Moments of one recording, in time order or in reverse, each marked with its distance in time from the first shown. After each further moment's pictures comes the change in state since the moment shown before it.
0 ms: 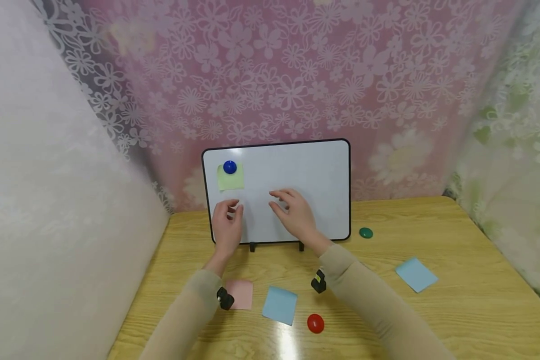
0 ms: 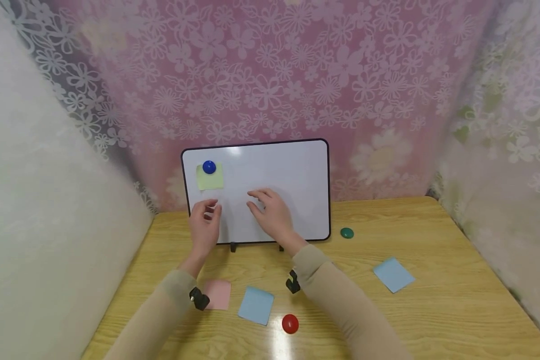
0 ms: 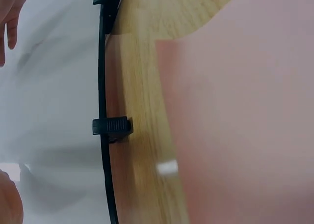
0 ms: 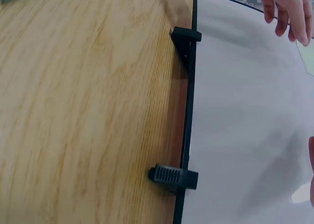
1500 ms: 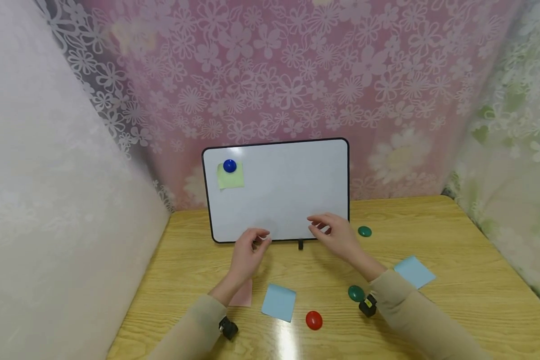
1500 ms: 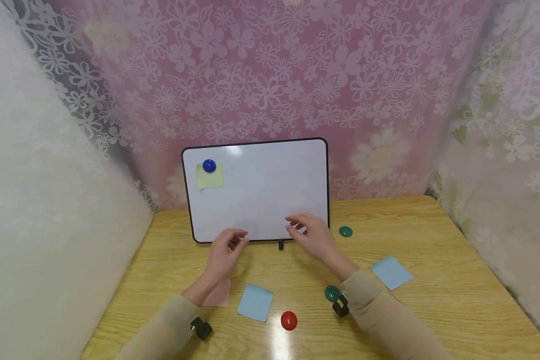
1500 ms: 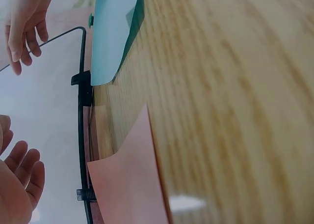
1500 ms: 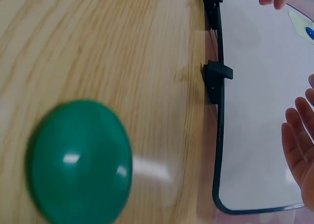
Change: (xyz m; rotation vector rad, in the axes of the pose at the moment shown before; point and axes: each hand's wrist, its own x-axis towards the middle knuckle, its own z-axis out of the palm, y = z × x) left_hand -0.075 0.026 0.005 -0.040 -0.432 0.020; right_hand -0.082 0.043 -0.083 0.001 -0.156 0.084
